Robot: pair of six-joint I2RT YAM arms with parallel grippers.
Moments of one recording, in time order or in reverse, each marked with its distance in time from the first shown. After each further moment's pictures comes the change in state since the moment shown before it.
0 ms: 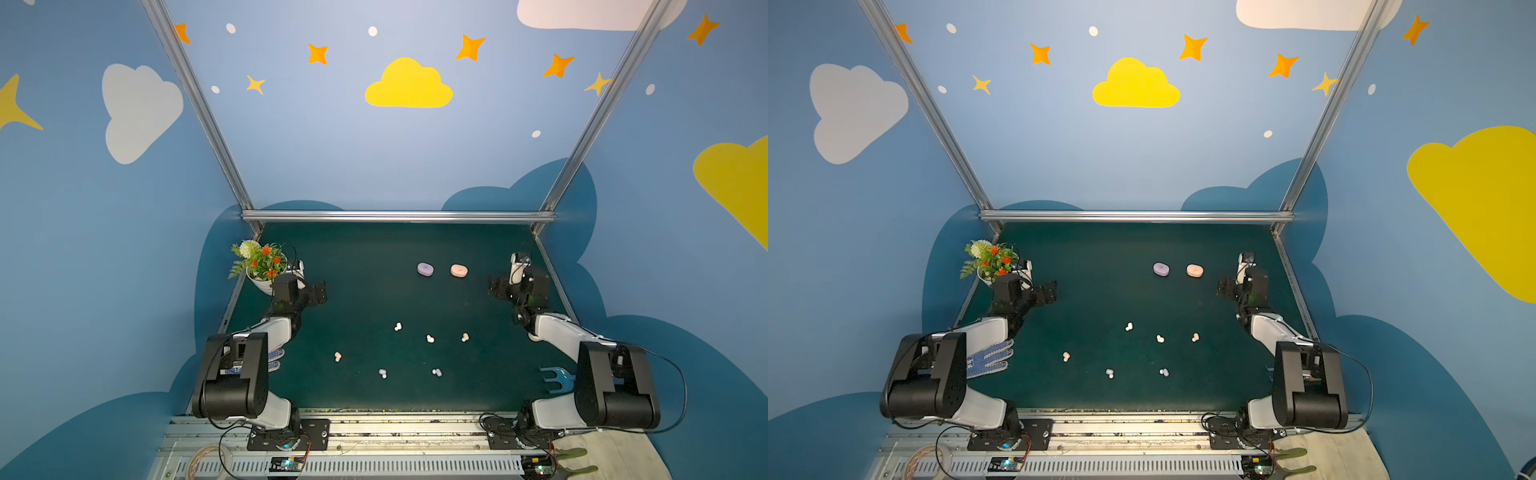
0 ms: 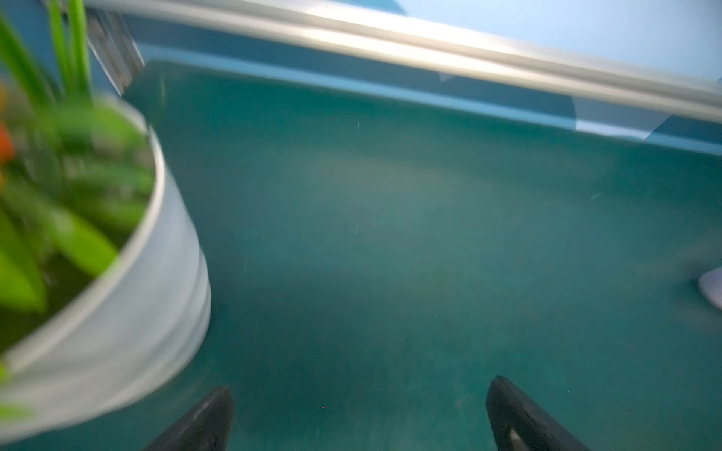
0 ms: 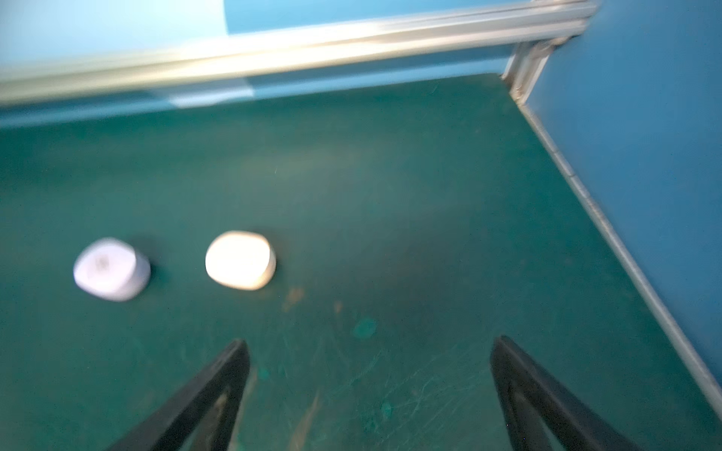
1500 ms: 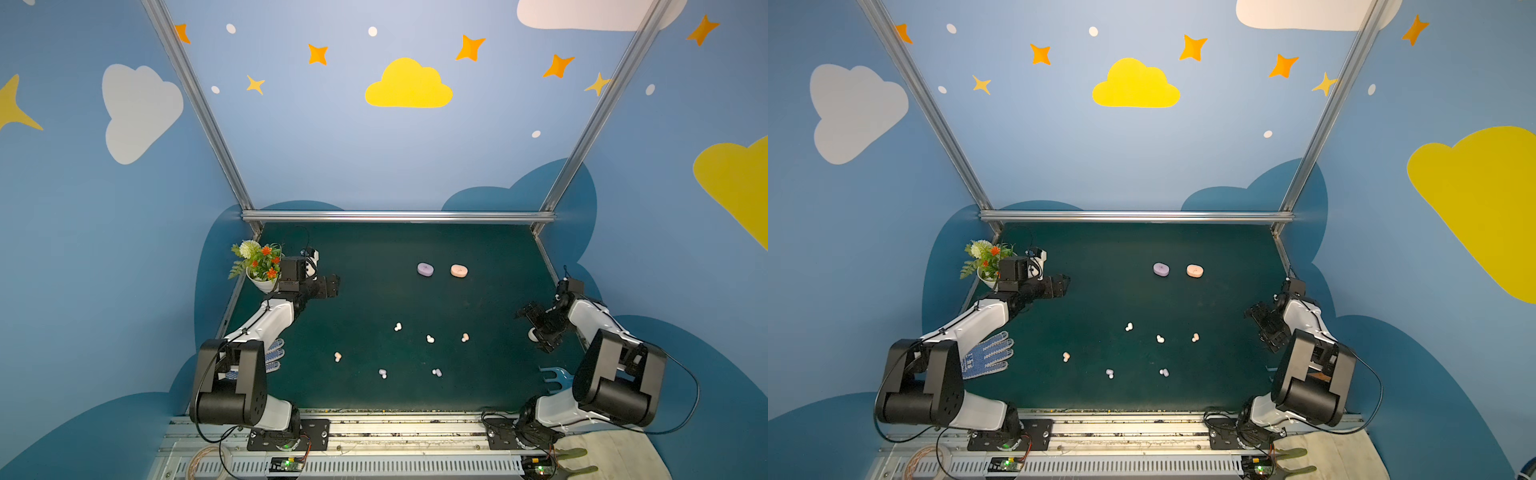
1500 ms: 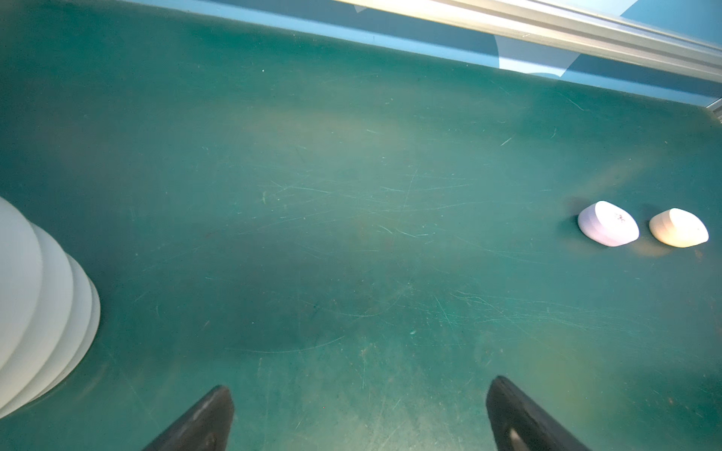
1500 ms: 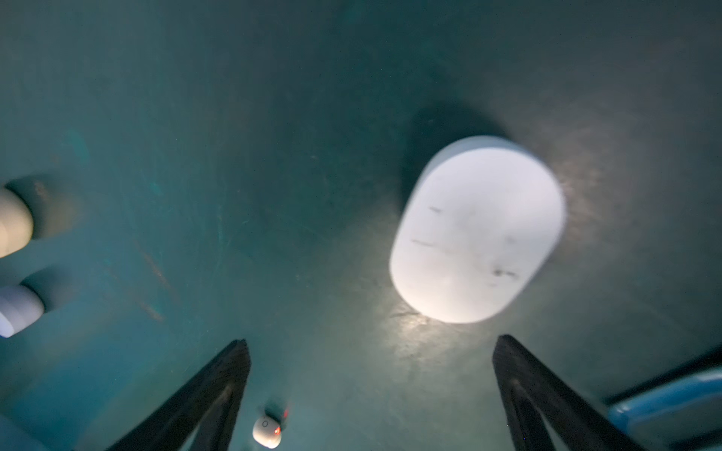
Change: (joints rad) left arm -0.080 -0.021 0.148 -0.346 0.113 0.002; right arm -0.322 0.099 0.090 -0.842 -0.278 0.505
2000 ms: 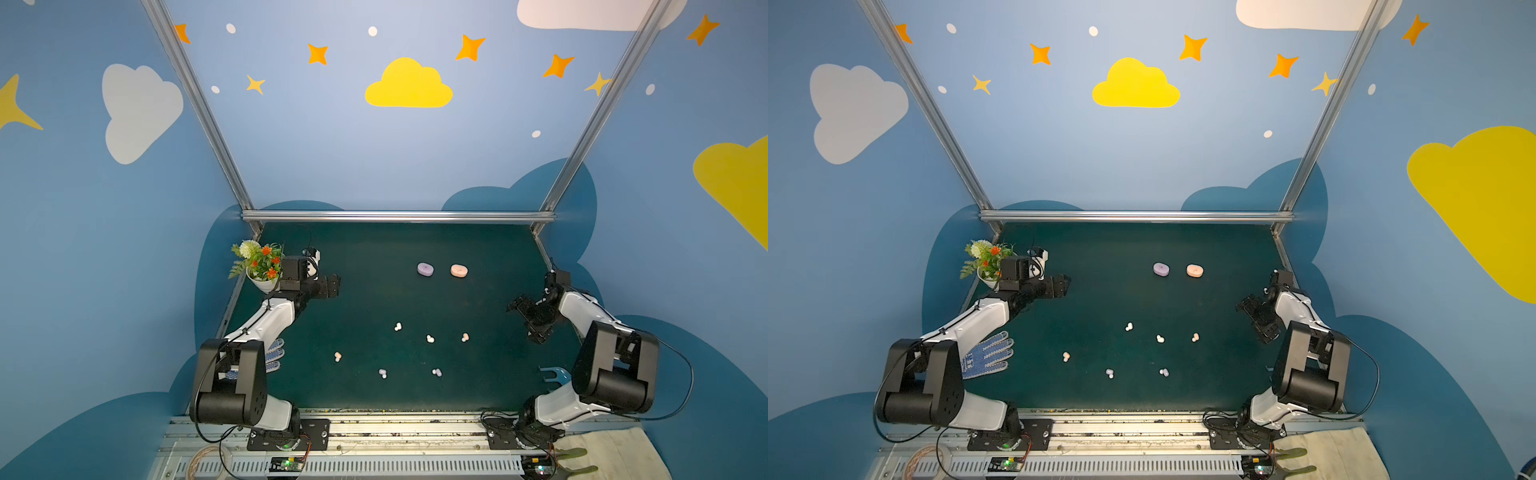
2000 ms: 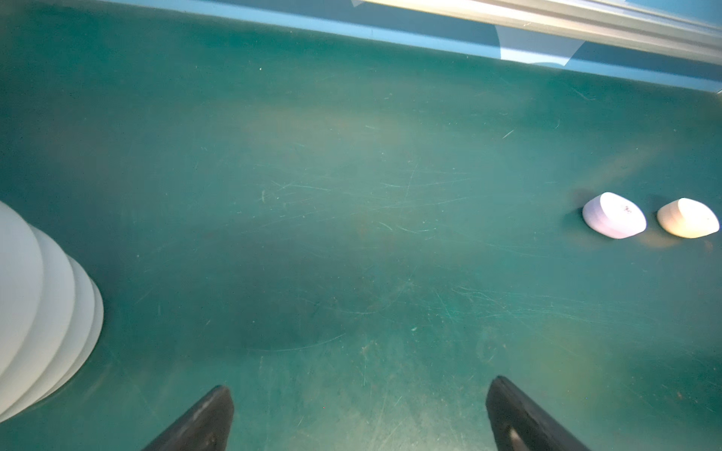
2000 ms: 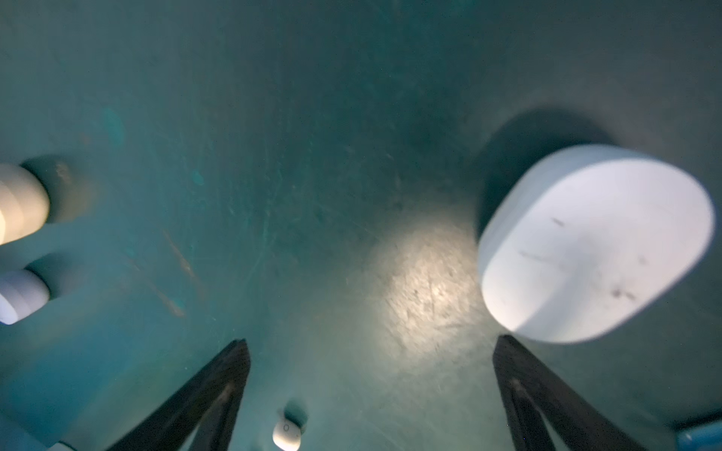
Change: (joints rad) left arm -0.008 0.000 0.009 -0.023 -0.016 0.022; right arm 0.068 0.033 0.055 -0.020 0.021 0.023
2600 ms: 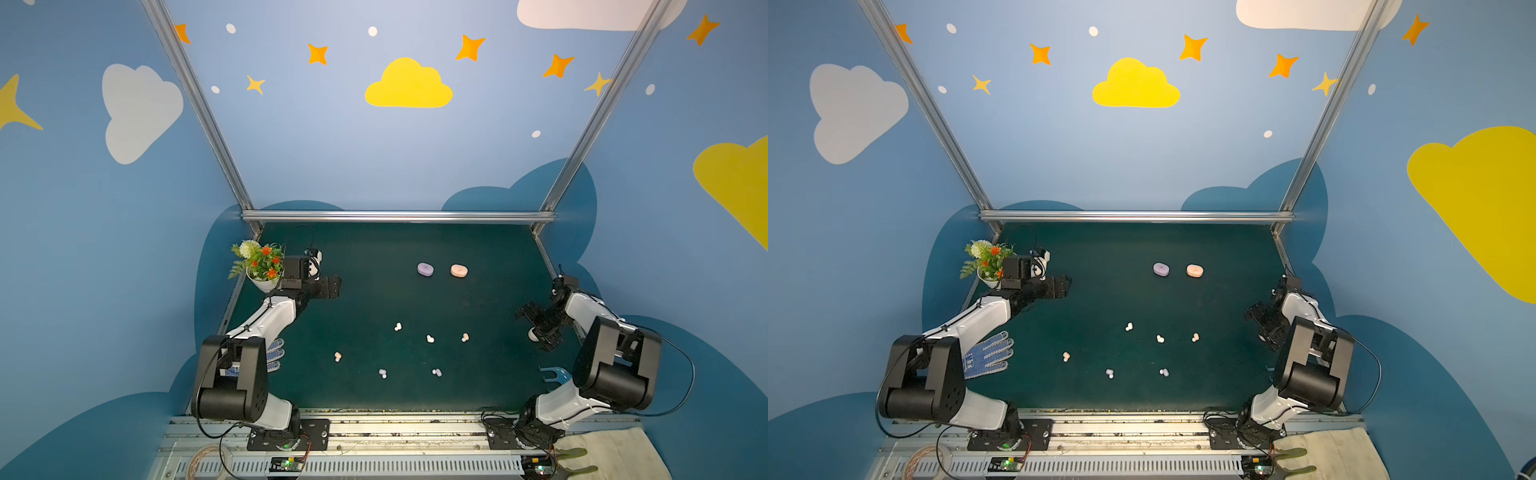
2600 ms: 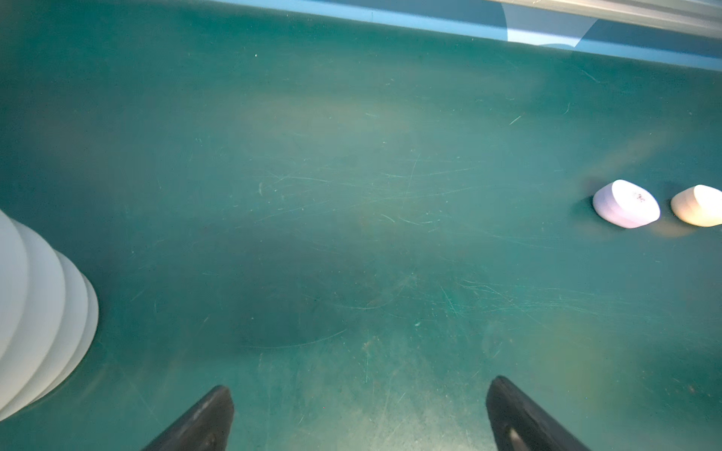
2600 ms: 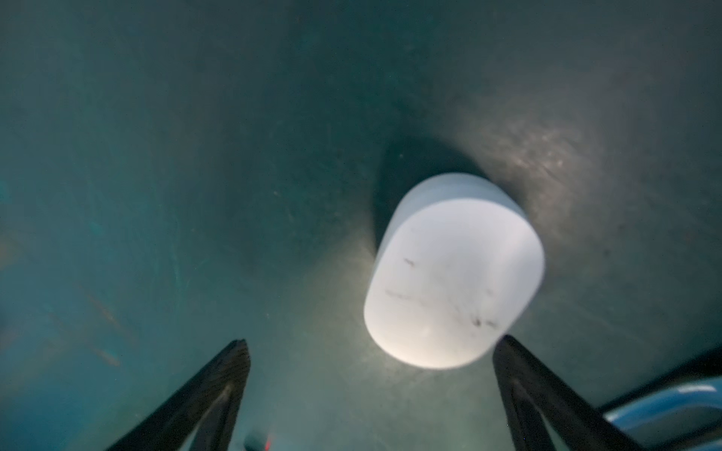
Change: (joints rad) left arm -0.005 0.021 0.017 -0.021 -0.007 0.014; right arm -0.074 0.069 0.002 -0.005 0.057 -0.021
